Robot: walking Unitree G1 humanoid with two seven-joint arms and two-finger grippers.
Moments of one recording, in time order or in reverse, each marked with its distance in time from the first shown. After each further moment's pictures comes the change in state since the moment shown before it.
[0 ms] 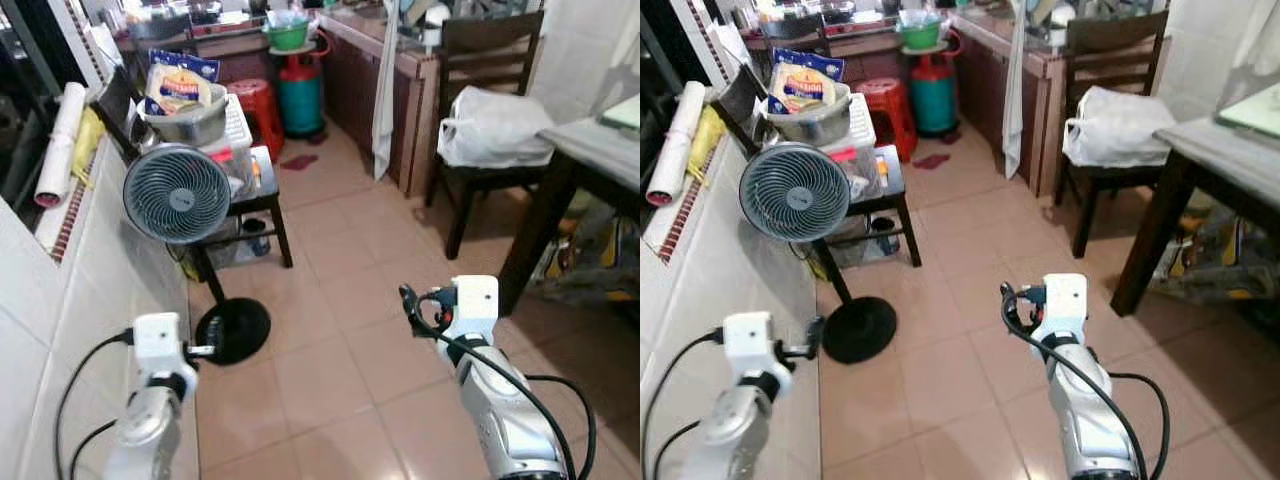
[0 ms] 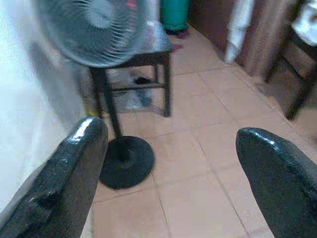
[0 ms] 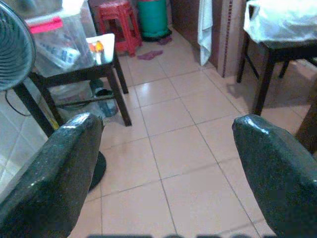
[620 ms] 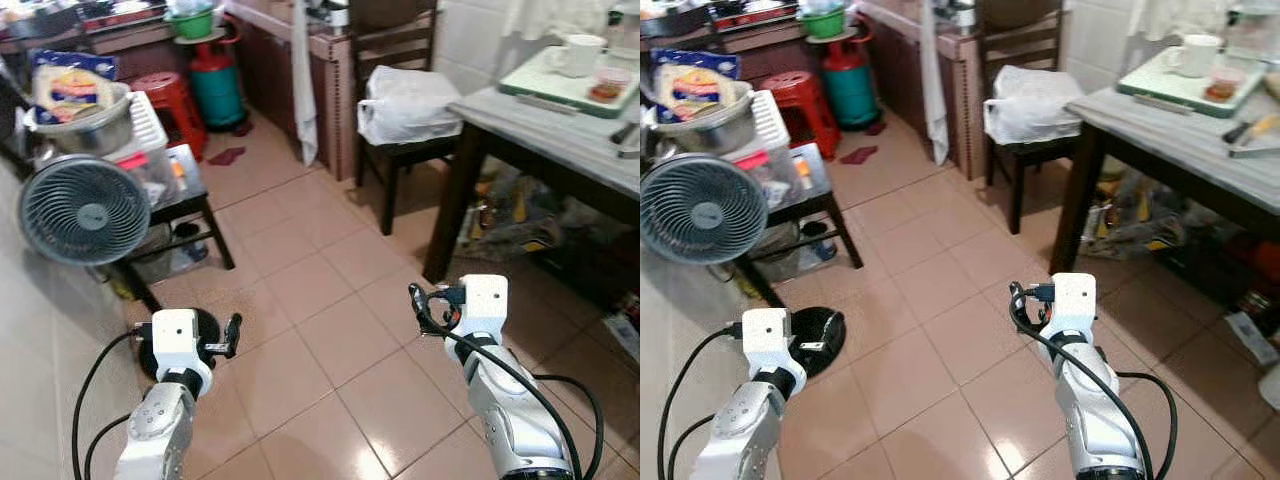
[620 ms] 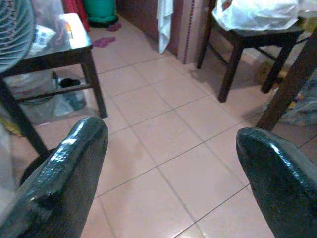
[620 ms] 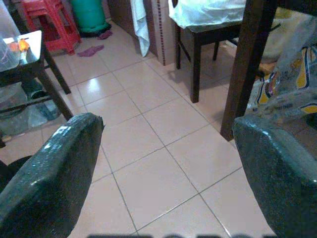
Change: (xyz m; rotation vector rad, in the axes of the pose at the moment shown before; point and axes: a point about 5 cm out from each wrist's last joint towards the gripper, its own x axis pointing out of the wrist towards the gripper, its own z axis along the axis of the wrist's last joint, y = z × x) left arm 0.002 -0.012 0.002 -0.035 -0.012 -0.044; right arm 0.000 -0.005 -0.001 -0.025 0.007 -0.006
